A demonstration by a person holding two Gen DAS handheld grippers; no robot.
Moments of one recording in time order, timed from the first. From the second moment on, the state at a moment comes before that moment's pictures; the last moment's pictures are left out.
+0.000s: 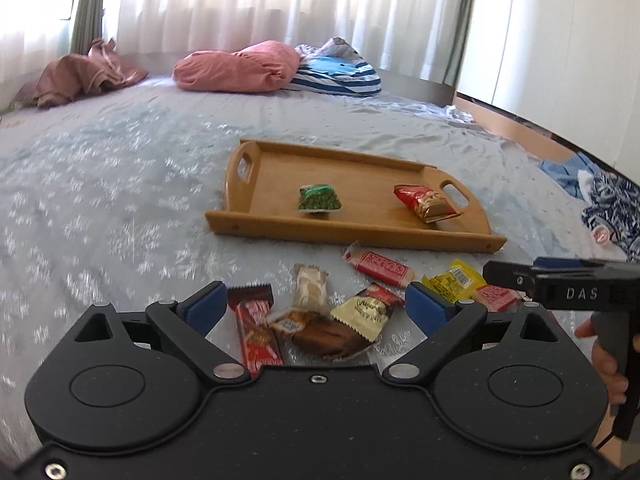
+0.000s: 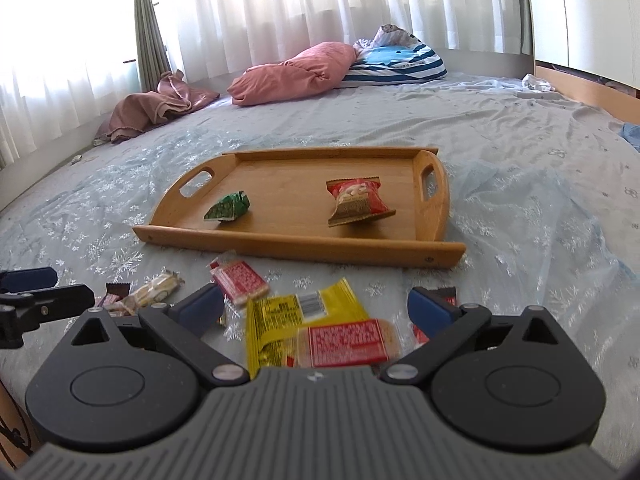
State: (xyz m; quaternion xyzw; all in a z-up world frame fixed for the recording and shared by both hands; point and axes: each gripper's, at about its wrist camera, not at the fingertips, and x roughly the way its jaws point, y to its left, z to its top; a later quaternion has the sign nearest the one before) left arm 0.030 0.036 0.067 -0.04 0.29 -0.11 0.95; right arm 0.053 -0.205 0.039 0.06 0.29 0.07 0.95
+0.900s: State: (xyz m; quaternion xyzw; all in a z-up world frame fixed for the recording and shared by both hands) left arm 0.001 0.033 0.035 -0.03 0.29 -0.06 0.96; right arm -0.003 -0.205 0.007 0.04 0.27 0.03 0.96
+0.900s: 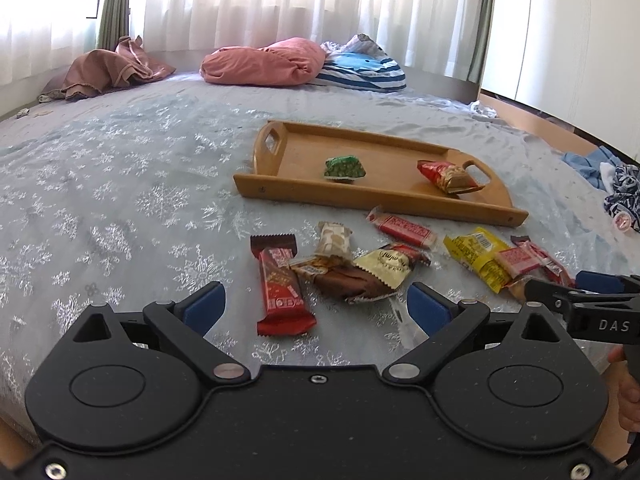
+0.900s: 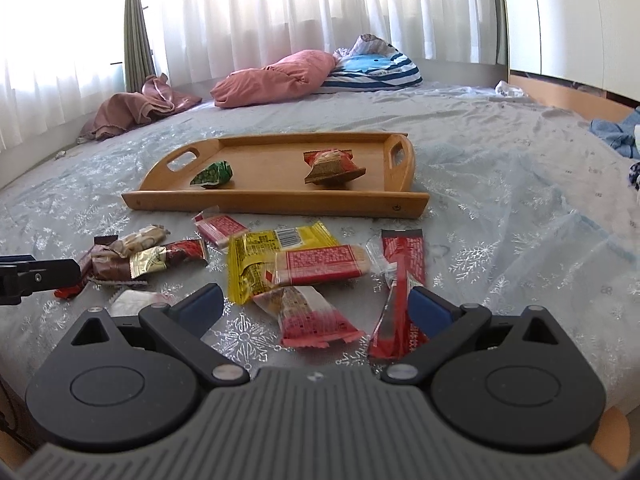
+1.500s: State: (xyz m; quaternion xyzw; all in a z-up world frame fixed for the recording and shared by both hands) left arm 0.009 0.035 0.024 -0.03 0.28 -0.04 0.96; right arm -0.018 -0.193 0.006 0.02 0.24 0.07 0.97
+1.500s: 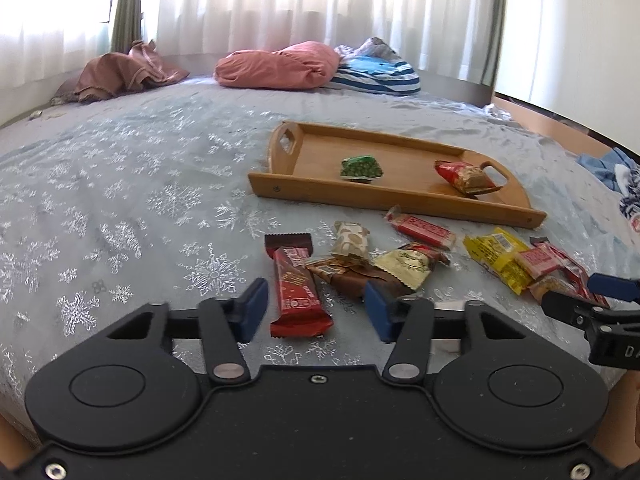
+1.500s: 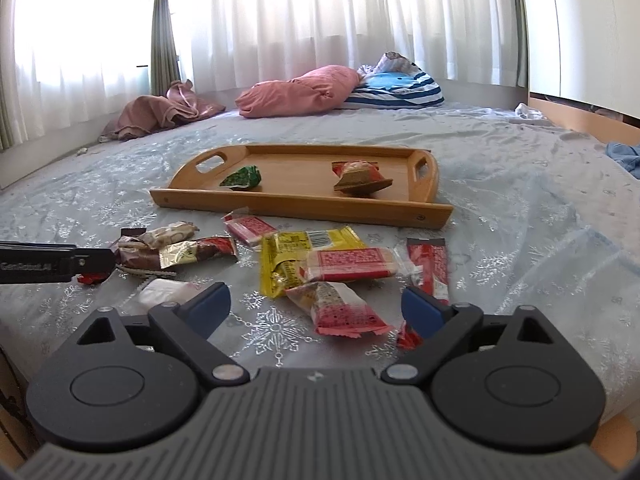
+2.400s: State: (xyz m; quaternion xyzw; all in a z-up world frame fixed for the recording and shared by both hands) left arm 0.028 0.047 0.009 -0.08 0.31 -0.02 0.95; right arm 0.002 -0.193 -0.007 0.02 0.28 0.05 0.96
